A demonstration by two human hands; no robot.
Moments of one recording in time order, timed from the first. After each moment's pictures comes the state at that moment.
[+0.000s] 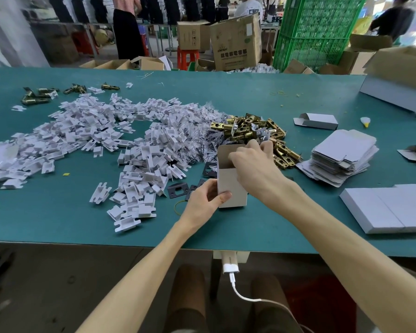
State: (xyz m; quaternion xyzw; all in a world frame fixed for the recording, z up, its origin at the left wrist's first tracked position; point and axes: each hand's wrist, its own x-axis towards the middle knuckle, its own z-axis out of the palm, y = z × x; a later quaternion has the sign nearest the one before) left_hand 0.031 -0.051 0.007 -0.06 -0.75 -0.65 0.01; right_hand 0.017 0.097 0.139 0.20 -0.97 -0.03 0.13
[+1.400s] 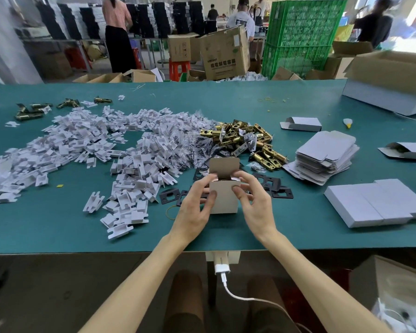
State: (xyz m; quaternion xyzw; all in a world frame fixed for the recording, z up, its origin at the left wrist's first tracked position) left_hand 0.051 -0.044 0.011 -0.19 -0.82 -0.51 0.19; right_hand 0.046 0.138 0.024 0.14 -0.78 0.58 0.19
